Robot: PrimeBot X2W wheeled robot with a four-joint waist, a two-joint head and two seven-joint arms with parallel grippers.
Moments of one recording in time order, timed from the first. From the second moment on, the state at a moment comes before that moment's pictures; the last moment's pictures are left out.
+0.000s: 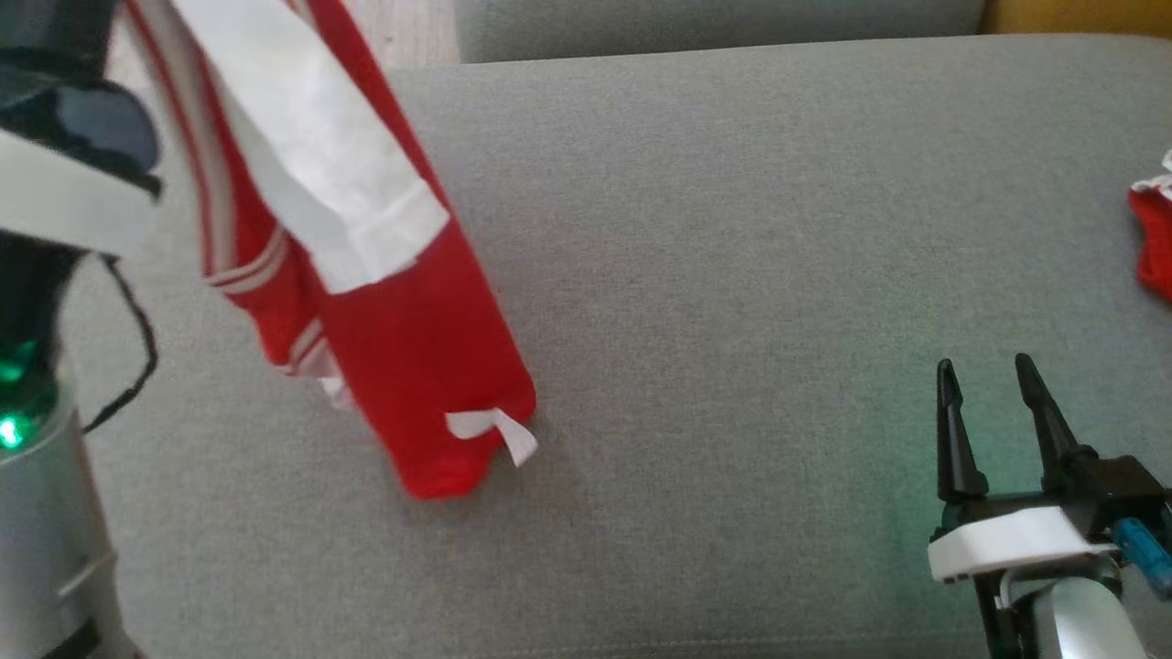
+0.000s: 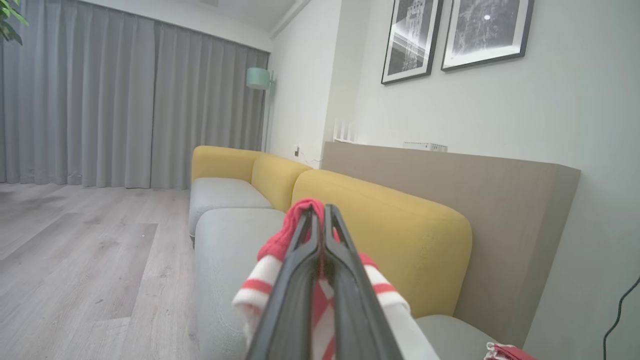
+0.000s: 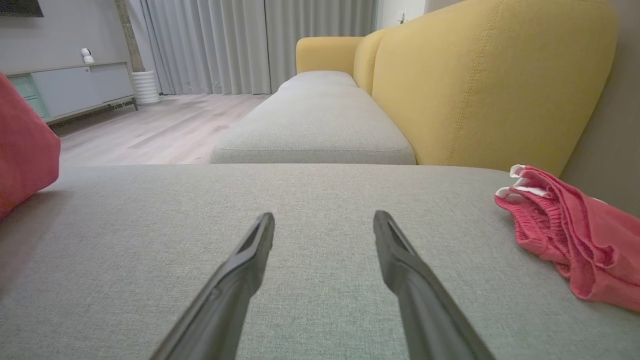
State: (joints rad) left arm -0.62 0.22 0.01 -0.39 -0.65 -0.05 0.51; right arm -0.02 -0.05 -0.08 0.22 0.01 0.13 -0.25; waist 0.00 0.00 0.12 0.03
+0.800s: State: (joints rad) left arm -0.65 0.23 -0.18 -0.18 -0.75 -0.11 0.62; right arm -0.05 -0.04 0.00 0.24 0.02 0.13 -0.25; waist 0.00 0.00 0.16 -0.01
